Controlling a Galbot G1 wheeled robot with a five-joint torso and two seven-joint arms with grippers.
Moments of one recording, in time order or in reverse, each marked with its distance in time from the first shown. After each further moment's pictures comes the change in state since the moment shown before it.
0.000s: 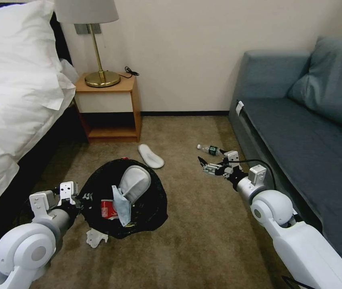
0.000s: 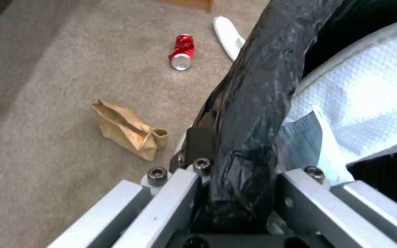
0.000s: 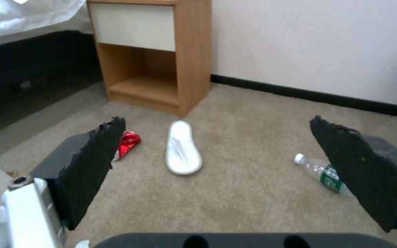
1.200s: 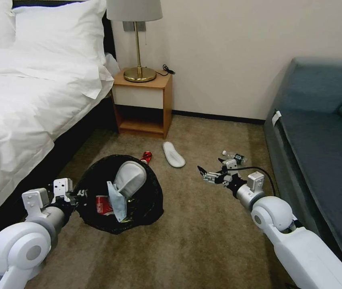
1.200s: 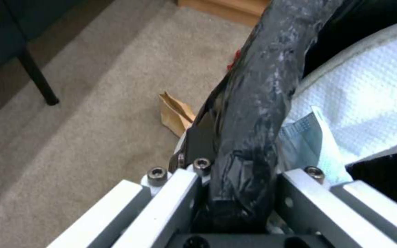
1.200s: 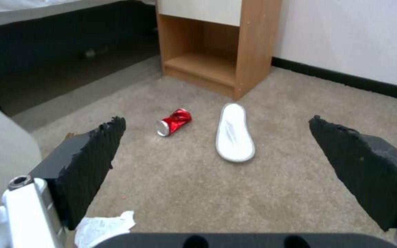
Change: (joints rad) left arm 0.003 -0.002 -0.052 -0.016 0.017 0.000 -0.002; right arm -0.044 -0.013 -0.007 -0.012 -0.004 -0.013 -0.032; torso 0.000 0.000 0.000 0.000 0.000
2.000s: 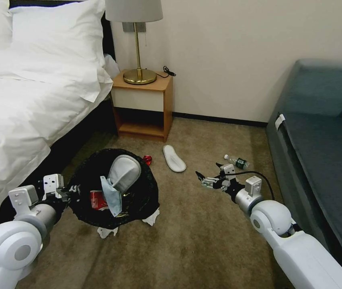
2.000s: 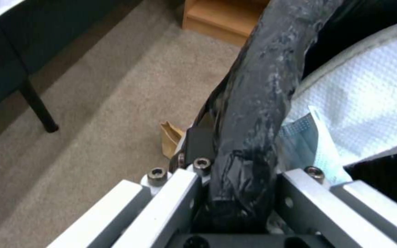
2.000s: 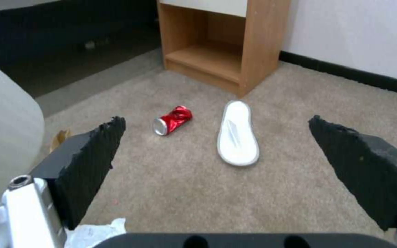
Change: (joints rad) left arm 0.004 -0.004 -0.052 -0.022 -0.030 0.000 -0.002; right arm -0.020 0.006 -0.009 -0.008 -0.022 0.003 -0.020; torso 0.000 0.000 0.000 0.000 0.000
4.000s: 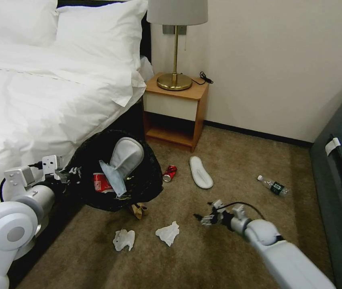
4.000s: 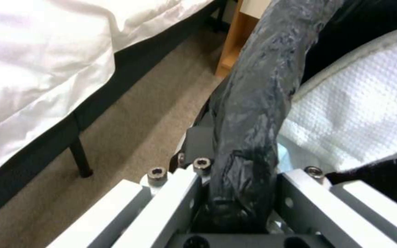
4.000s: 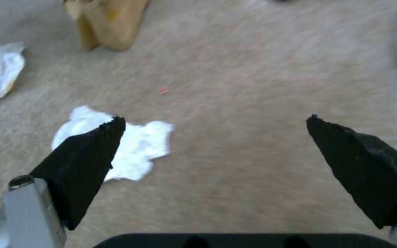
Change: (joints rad) left arm -0.137 0.077 0.022 0.014 -0.110 0.000 -0.030; right arm 0.106 0.157 -0.157 -0.623 -0.271 0.155 -0.376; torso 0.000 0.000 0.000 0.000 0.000
